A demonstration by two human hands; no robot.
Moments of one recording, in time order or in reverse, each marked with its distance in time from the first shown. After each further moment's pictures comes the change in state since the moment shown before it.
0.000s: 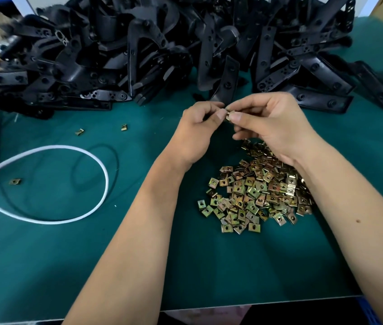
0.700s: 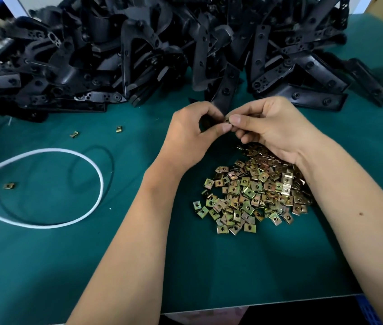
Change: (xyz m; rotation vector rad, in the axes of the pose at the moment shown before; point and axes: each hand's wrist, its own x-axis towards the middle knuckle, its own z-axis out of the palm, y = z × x) left_hand -0.007 0.003 -0.005 0.234 0.013 0.236; right_hand 0.007 0.006 -0.013 0.089 -0.046 0.179
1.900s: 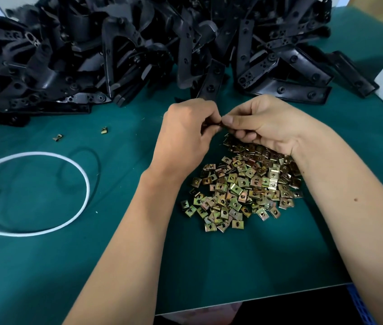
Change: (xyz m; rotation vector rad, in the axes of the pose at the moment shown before) left_hand -0.003 0.011 0.012 0.225 0.057 0.286; right_hand -0.004 -0.009 -0.012 -0.064 -0.047 0.204
